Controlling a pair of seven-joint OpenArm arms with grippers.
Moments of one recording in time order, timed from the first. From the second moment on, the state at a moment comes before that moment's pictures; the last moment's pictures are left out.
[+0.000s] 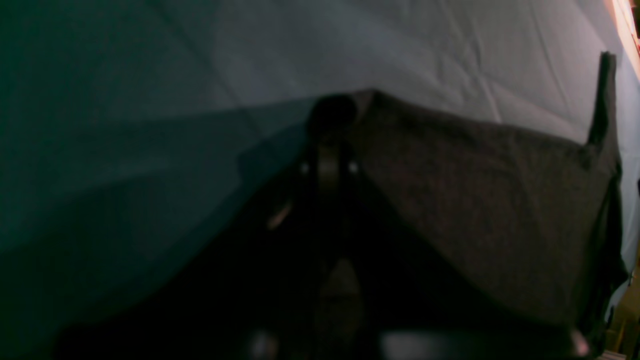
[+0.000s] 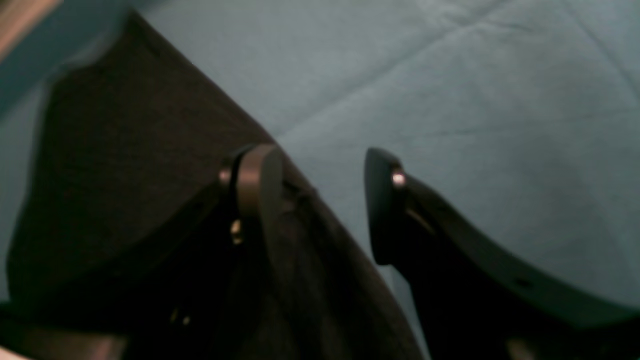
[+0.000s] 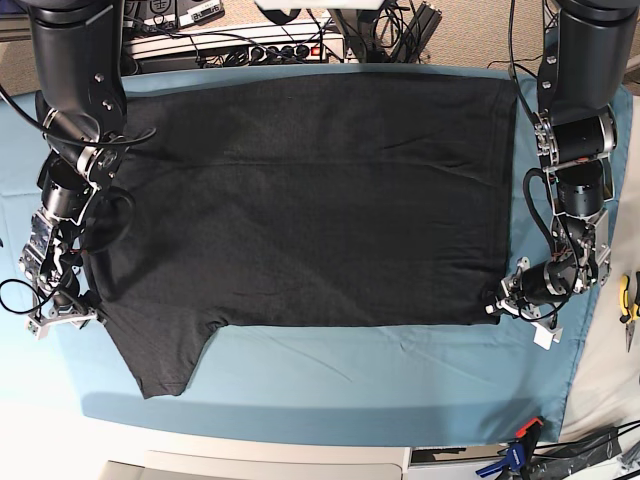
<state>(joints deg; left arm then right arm) -37.5 -18.0 -11.6 27.2 -37.2 -28.7 43.7 42.7 24.3 31.2 28.0 -0.2 13.3 -22.3</state>
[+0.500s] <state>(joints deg) -37.5 -18.0 -11.6 27.2 -37.9 -29.6 44.1 41.2 24.1 31.2 27.6 1.7 11.4 -23.1</state>
